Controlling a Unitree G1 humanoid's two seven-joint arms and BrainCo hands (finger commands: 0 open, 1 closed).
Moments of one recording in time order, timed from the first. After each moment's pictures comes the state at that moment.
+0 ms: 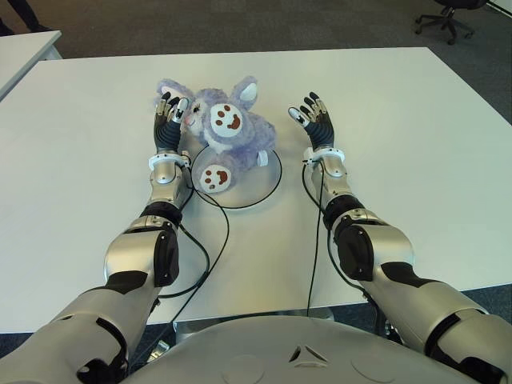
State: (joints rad) left arm -0.65 0.13 0.28 1.22 -0.03 -0.60 0.10; right arm -0.79 0.02 -0.26 1.26 0.02 -0.49 0.01
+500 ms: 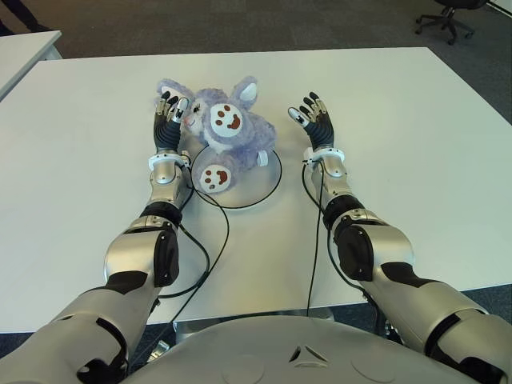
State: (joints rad) left arm -0.64 0.13 0.28 1.22 -0.03 -0.61 0.10; right arm -0.79 0.02 -0.26 1.26 0.02 -0.49 0.01
